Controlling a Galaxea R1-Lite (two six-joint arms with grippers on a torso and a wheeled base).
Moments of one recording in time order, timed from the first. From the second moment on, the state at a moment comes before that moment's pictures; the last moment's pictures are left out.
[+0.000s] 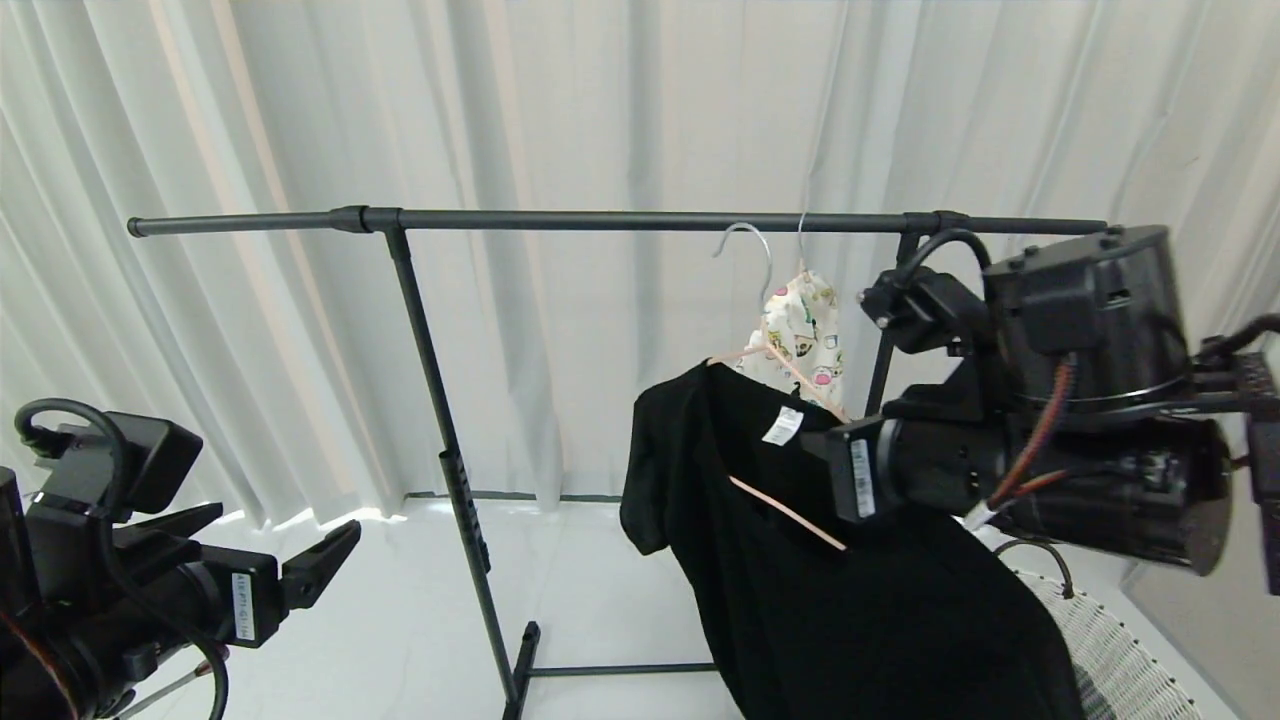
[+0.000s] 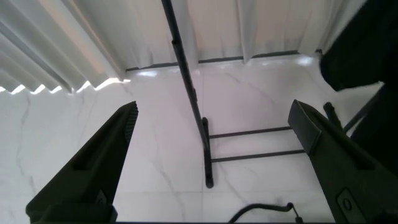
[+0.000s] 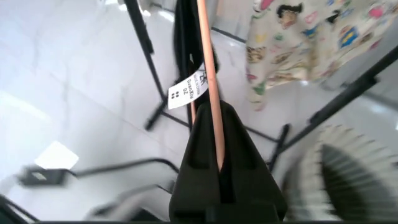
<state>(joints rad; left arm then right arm) -0.17 1.17 -0.32 -0.47 0.14 0.12 0.89 1.61 -1.09 -0.06 -0.24 0.29</state>
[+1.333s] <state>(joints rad) -0.19 1.14 -0.32 -0.47 0.13 0.12 0.90 1.93 -1.42 -0.23 -0.42 0.31</state>
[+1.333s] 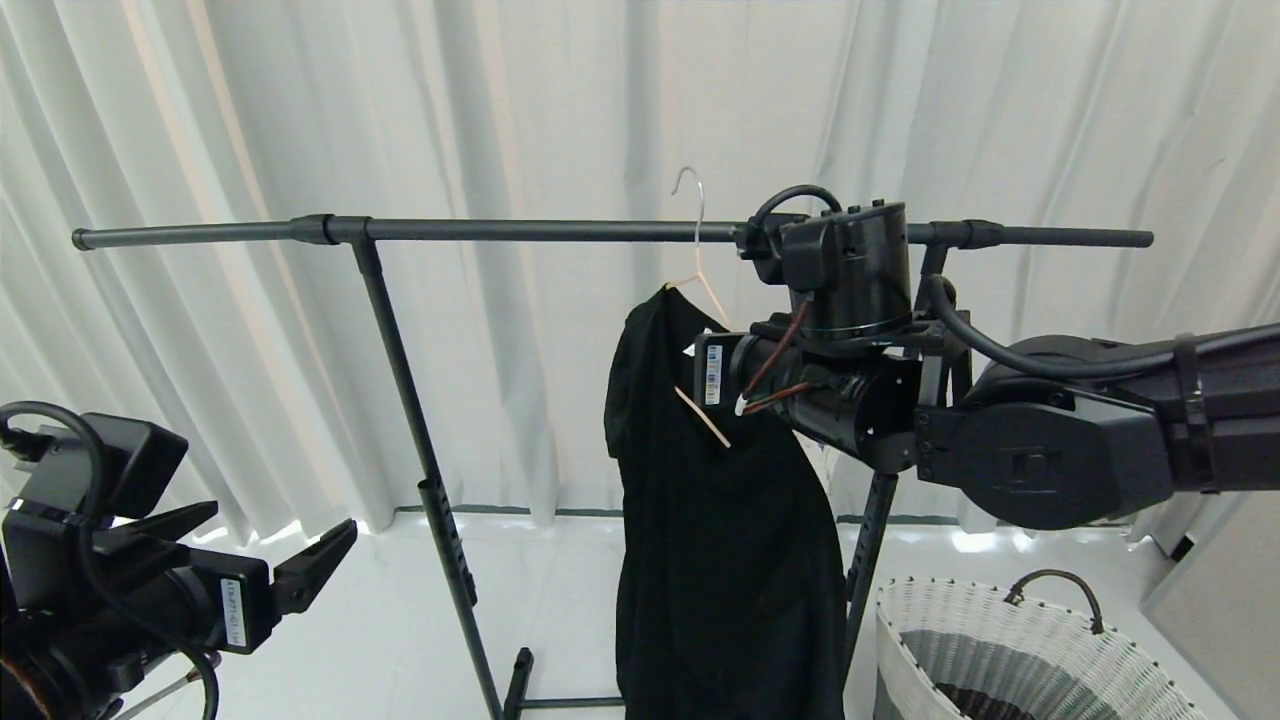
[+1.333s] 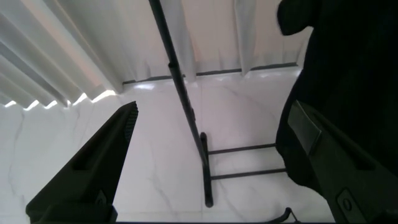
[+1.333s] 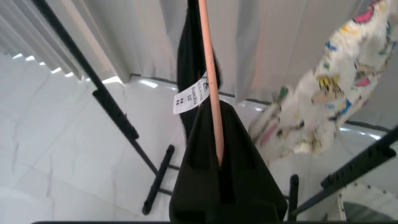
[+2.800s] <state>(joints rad) -0.34 1.12 -0.29 -0.47 0.13 0.12 0.79 2.12 -1.60 -0.22 -0.35 0.27</state>
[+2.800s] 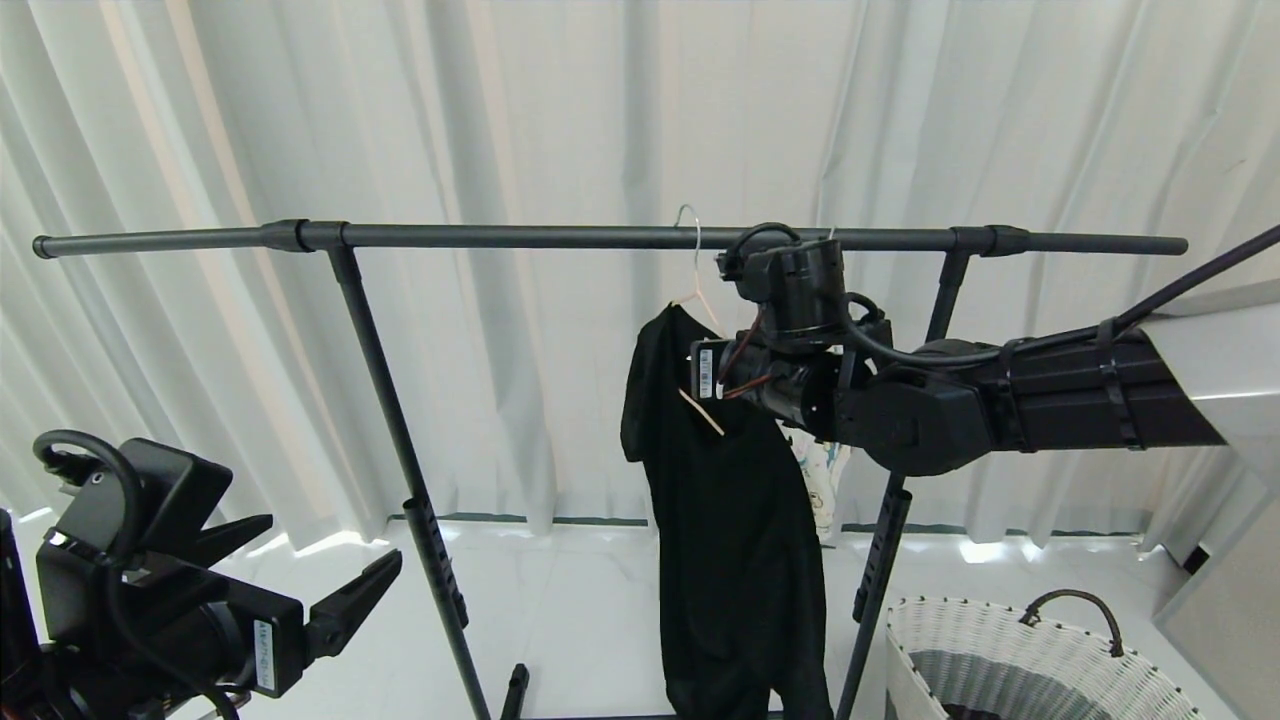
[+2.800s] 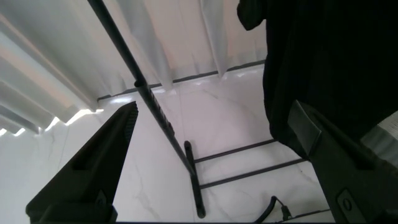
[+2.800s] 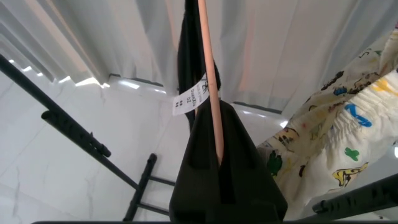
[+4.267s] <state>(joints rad) -0.33 1.11 -0.29 -0.47 0.14 0.12 0.78 2.15 -1.65 -0.24 -0.36 0.27</state>
